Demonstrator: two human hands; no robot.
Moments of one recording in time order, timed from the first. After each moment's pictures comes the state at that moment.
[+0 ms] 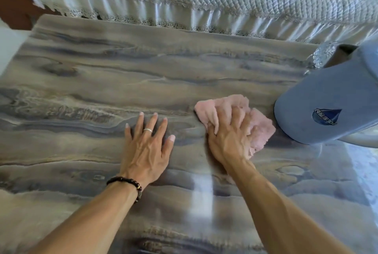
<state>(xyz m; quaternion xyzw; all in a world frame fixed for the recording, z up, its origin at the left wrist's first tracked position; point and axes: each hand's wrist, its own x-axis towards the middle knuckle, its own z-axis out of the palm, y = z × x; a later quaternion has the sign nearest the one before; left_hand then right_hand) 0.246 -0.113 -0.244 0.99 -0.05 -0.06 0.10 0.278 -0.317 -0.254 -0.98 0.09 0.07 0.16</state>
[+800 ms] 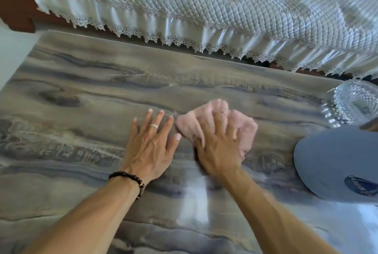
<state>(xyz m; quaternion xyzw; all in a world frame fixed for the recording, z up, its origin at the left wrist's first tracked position) 0.354 -0.087 -0.244 0.99 -0.05 -0.06 0.12 0.374 -0.276 -0.269 -0.99 -0.07 0.05 0.06</state>
